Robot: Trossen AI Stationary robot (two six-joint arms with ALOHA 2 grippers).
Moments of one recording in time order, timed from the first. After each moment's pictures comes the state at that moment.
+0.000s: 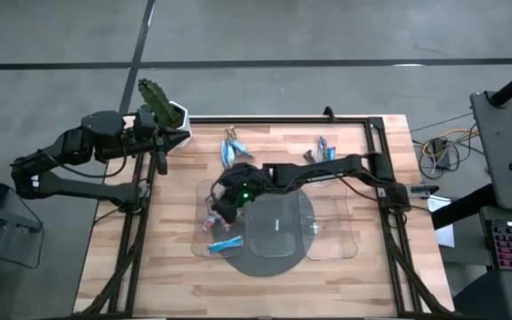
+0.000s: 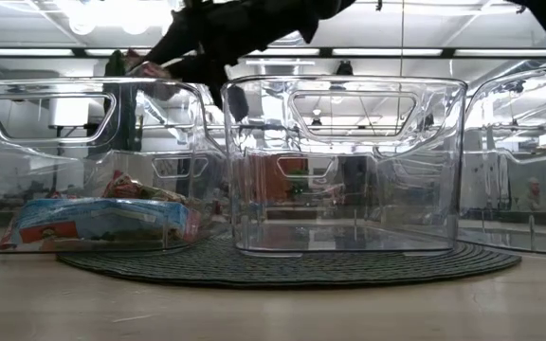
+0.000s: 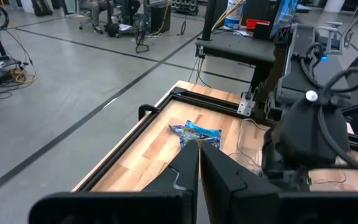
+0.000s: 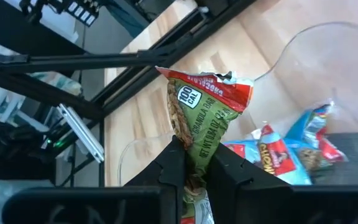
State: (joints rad) left arm 0.15 0.75 1.20 -0.66 -0.23 -0.13; right arm 0.03 2.12 1.74 -0.15 -0.23 0.73
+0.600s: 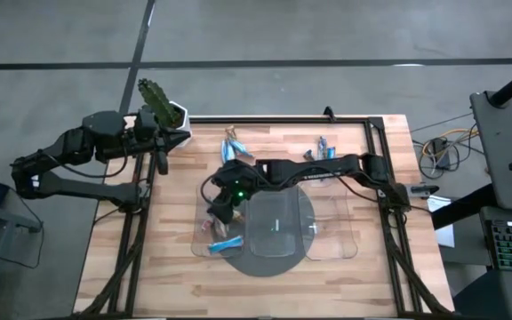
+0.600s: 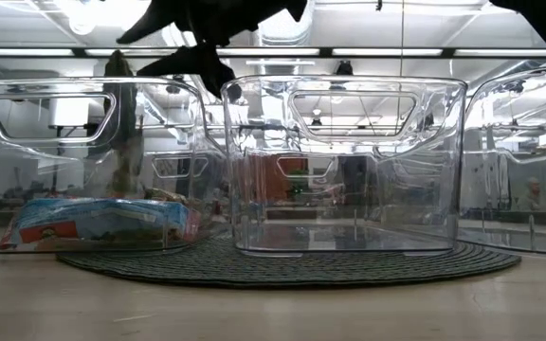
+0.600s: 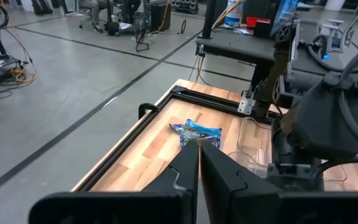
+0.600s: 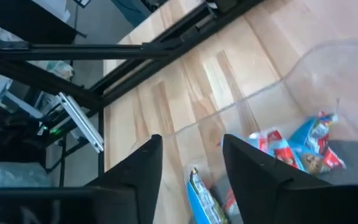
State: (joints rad) left arm 0.15 0.76 1.20 -0.66 -0.23 -0.13; right arm 0.03 2.17 1.94 -0.37 -0.24 0.65
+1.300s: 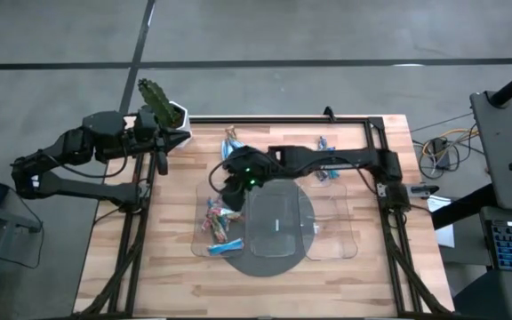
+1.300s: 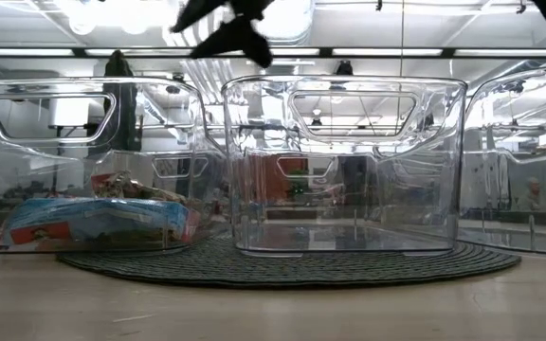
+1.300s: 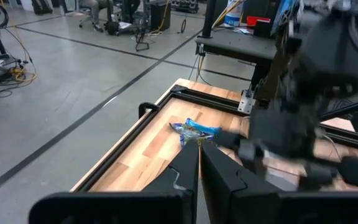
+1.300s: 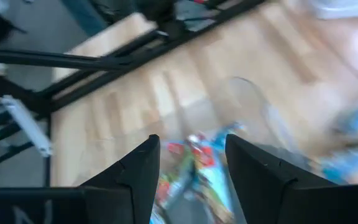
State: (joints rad) left arm 0.15 0.75 1.19 -0.66 -0.23 -0.13; right arm 0.01 2.03 1.97 -0.64 -0.02 0.51
